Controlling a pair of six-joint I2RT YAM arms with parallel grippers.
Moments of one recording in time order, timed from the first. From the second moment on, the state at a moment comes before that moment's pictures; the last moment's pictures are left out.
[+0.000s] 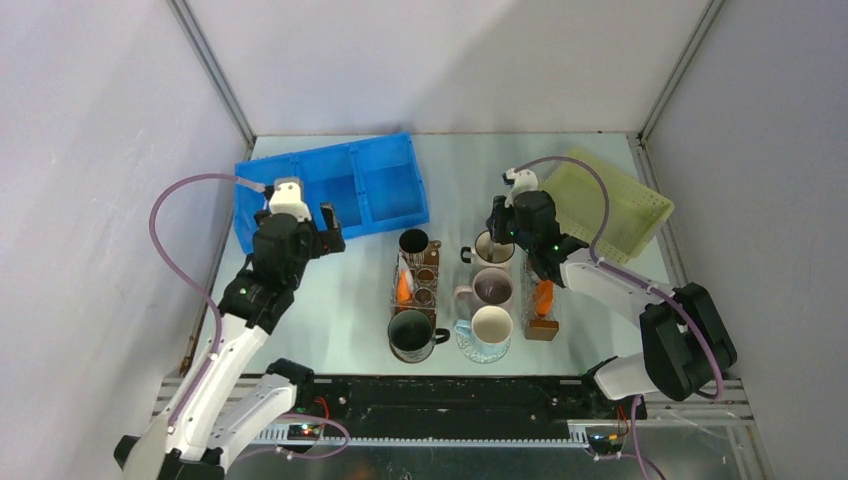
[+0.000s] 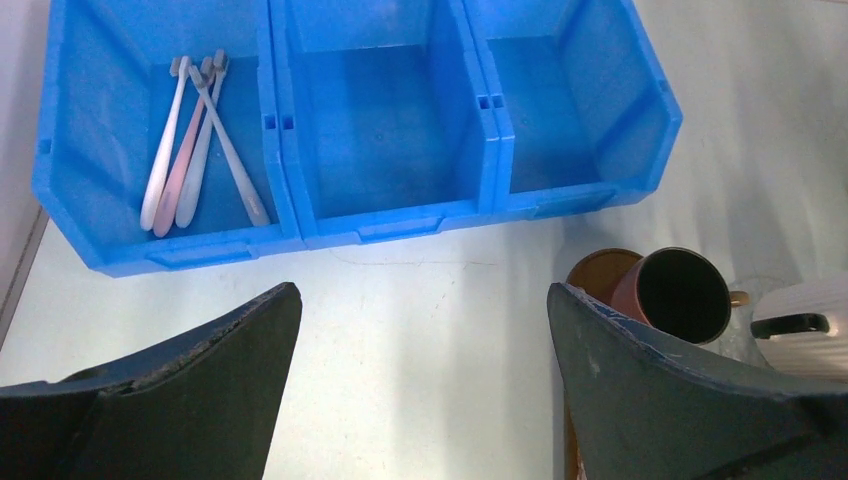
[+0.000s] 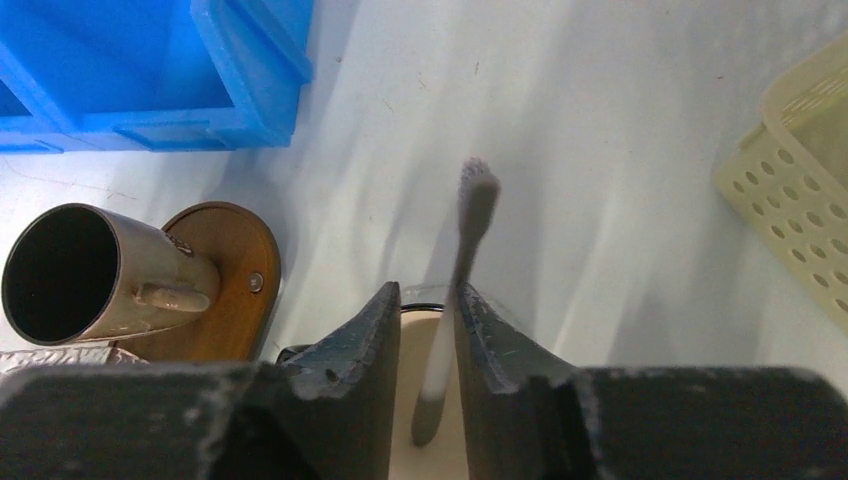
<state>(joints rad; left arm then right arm) -0.35 0.77 0.81 -0.41 -0.33 -0.24 0.51 1.42 0.81 0.13 0.09 0.30</state>
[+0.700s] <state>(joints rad) -0.03 1.07 0.97 -0.49 -0.25 -0.26 0.51 1.00 0.81 -0.01 0.13 0.29</state>
